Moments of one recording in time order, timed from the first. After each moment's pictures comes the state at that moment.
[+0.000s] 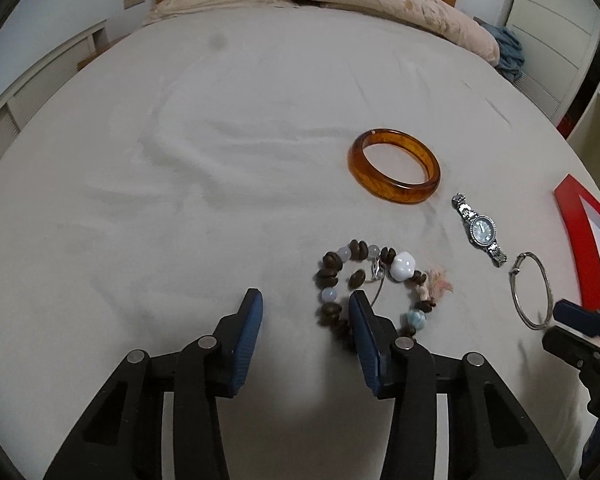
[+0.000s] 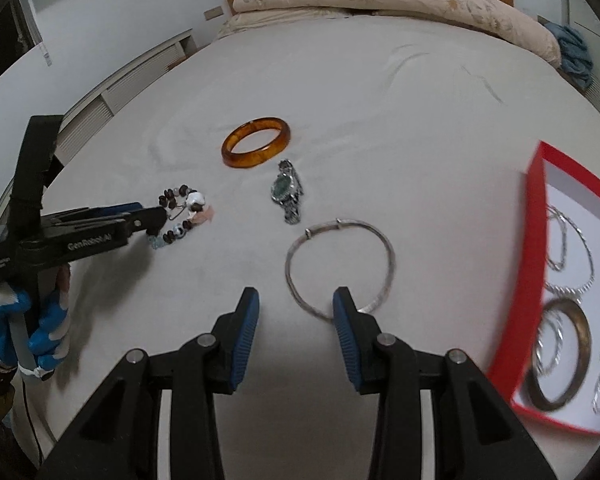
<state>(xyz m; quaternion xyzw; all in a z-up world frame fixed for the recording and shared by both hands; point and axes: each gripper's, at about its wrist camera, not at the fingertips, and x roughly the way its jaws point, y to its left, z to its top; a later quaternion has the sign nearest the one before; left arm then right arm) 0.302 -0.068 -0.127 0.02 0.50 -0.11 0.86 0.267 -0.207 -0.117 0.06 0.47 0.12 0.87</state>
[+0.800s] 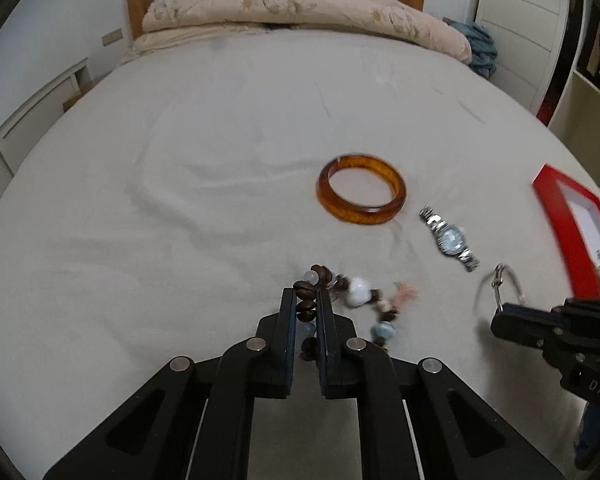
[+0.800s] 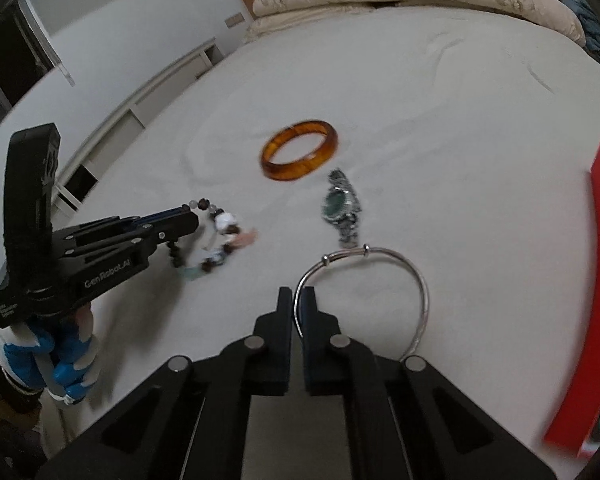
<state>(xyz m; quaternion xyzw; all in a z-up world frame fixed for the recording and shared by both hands) 0.284 -0.066 -0.100 0.06 0.45 -0.14 0.88 0.281 -0.192 -0.124 0.13 0.45 0.19 0.86</state>
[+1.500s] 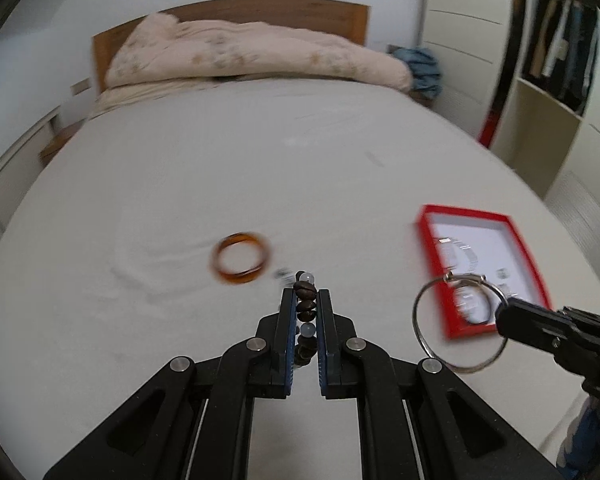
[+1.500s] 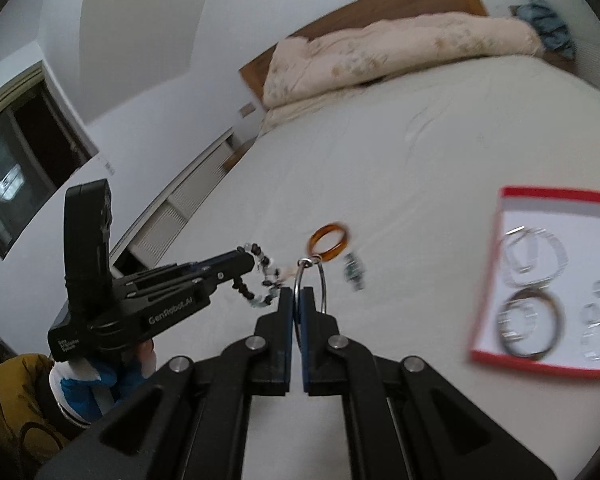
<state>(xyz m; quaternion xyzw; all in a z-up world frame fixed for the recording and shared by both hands) 0.218 -0.170 0.006 0.07 0.40 -0.22 0.89 0.178 -0.270 0.000 0.22 0.33 0.17 0.90</state>
